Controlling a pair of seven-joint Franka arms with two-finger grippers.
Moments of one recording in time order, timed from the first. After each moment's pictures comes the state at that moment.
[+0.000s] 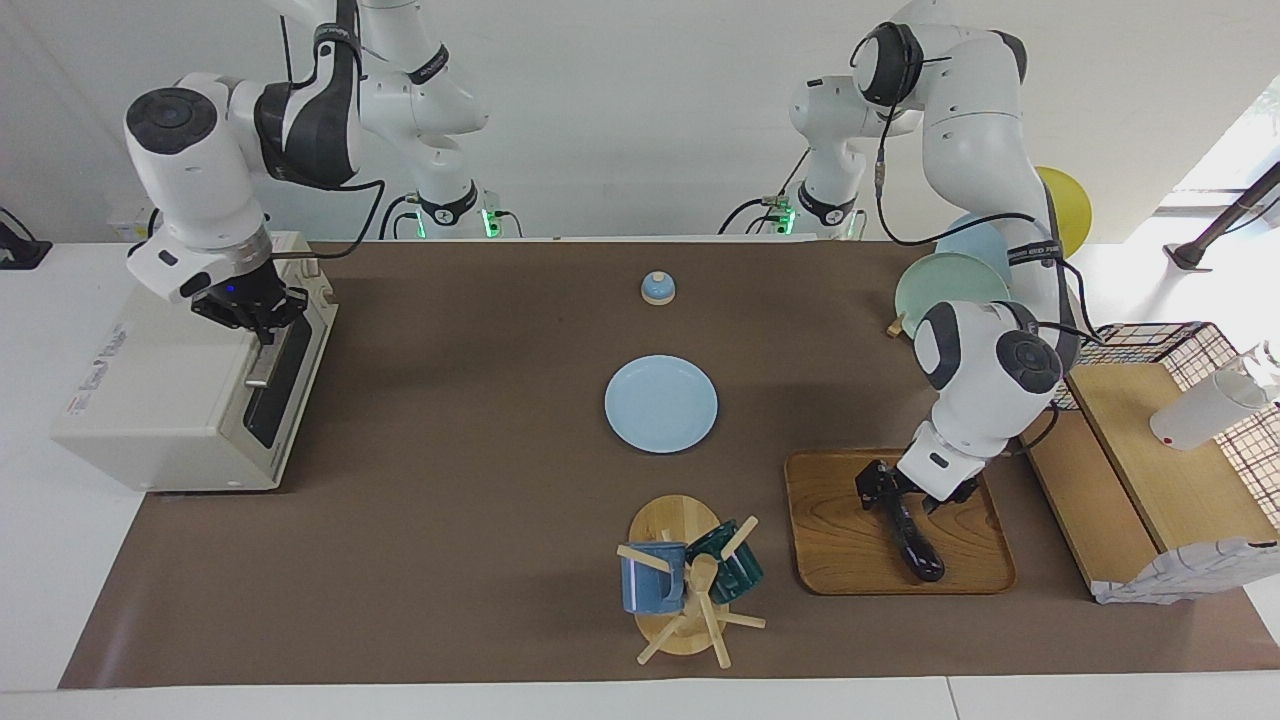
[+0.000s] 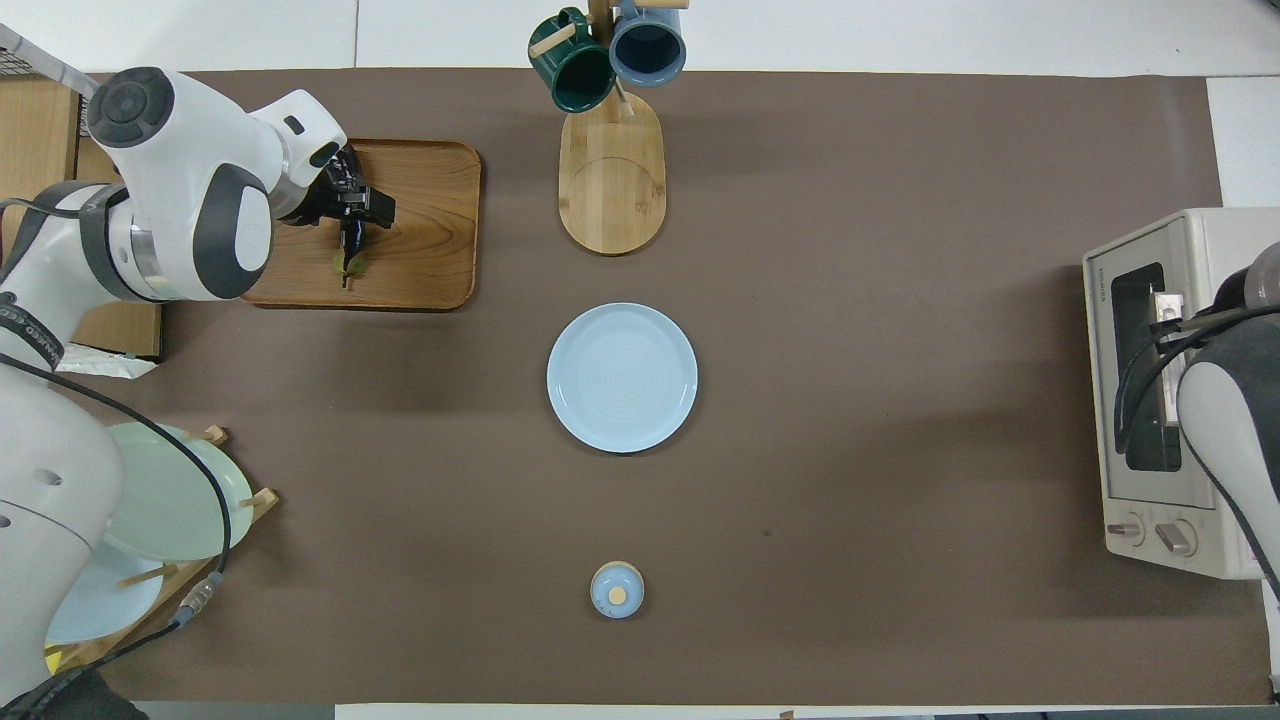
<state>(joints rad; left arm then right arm) -0.09 0.59 -0.08 -1.54 -0.04 2.21 0.04 -0.02 -0.02 -0.09 -1.94 -0.26 1.89 -0.21</state>
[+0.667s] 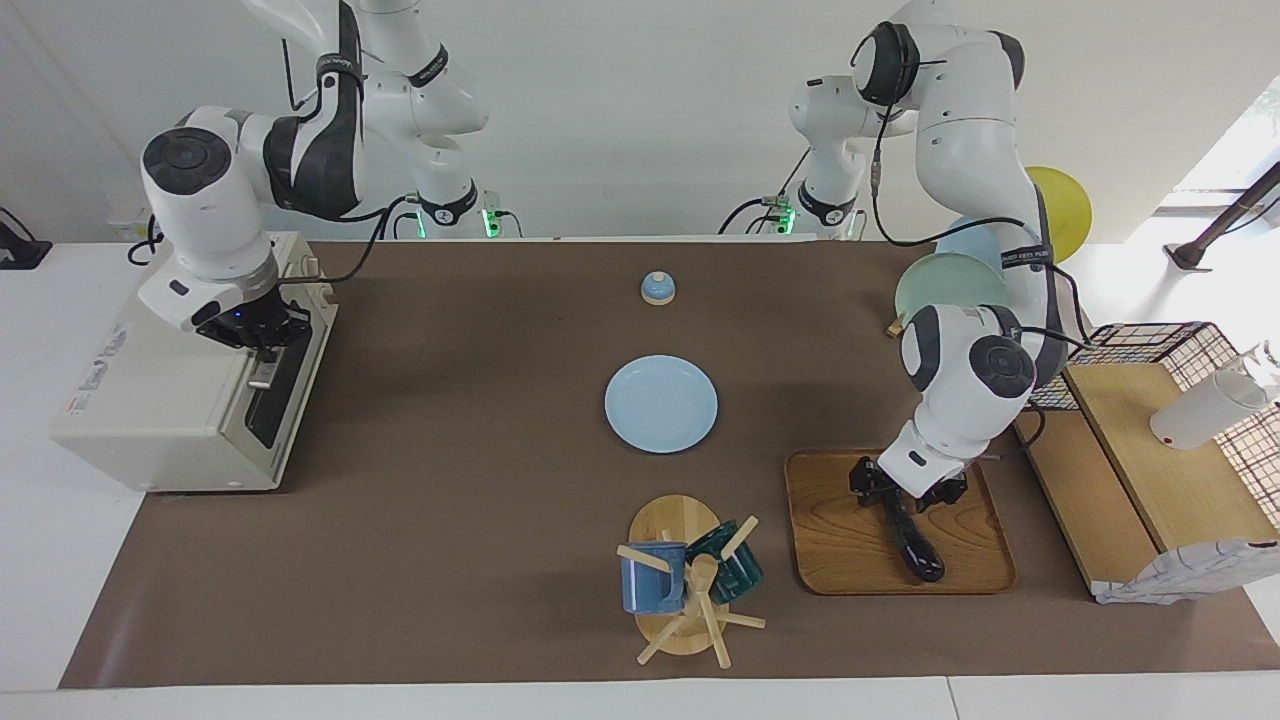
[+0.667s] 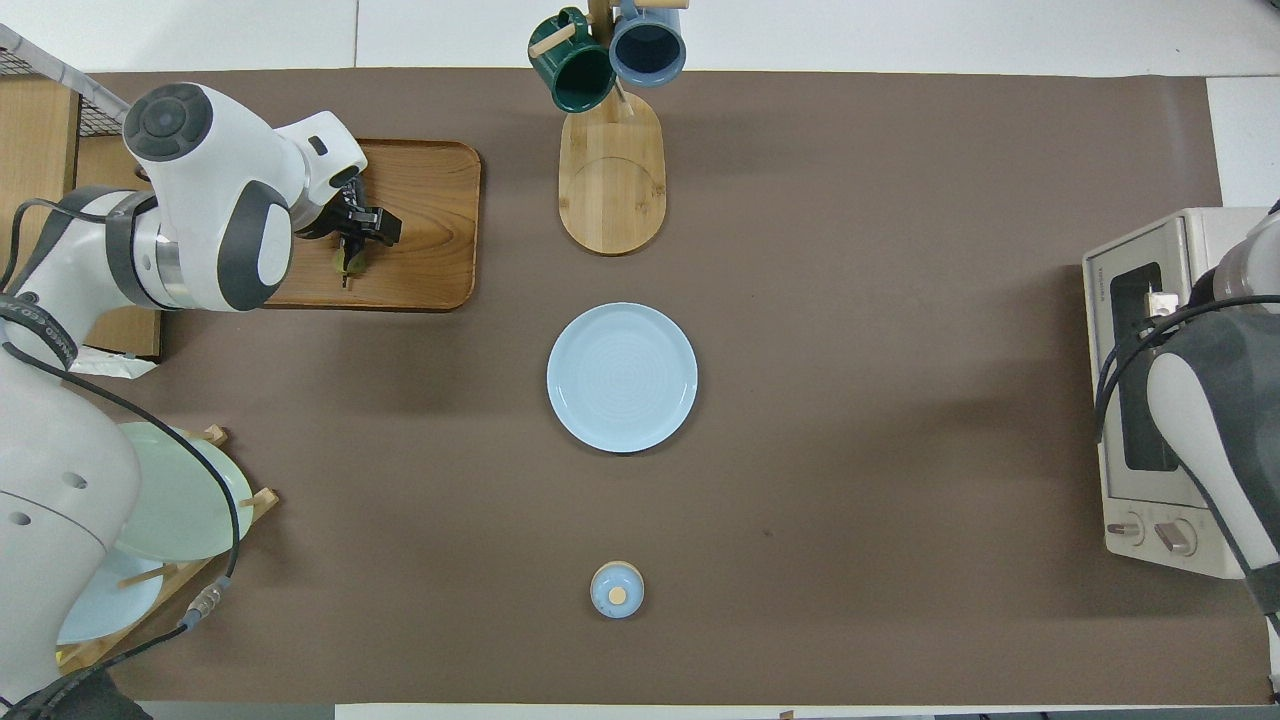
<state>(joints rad) -0.10 0.59 -0.08 -1.58 0.03 2.23 0.06 -0.03 0.02 -0.09 -1.95 -0.28 1.93 -0.21</state>
